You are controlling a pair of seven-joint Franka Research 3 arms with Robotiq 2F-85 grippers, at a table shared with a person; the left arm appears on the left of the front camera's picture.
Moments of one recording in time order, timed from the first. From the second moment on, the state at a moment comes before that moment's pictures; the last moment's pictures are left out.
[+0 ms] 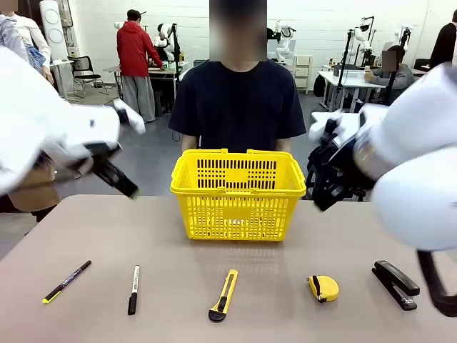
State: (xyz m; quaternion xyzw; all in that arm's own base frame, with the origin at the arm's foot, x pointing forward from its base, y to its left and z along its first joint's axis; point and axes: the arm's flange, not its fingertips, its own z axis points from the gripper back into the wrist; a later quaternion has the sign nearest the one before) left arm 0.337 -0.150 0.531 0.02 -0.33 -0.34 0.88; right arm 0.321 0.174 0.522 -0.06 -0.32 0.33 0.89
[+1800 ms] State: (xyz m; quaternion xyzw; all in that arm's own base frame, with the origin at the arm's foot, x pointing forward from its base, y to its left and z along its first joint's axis) left arm 0.340 0.242 0.615 -0.38 -0.37 -0.27 0.80; right arm 0.256 -0.224 0.606 0.37 -0.40 0.26 0.80
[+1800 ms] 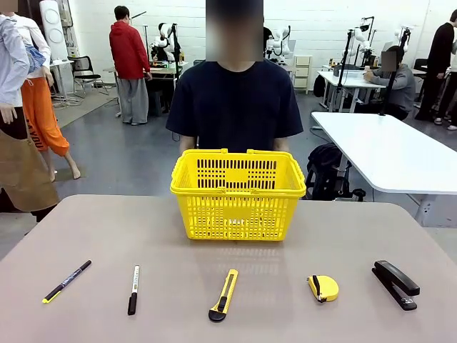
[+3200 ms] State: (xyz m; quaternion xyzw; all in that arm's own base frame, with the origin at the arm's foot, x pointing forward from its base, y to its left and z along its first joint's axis) left arm 0.313 0.268 0.598 -0.36 -0.36 -0.22 0.83; right arm 0.223 -0.225 0.620 0.30 -0.40 0.25 0.83
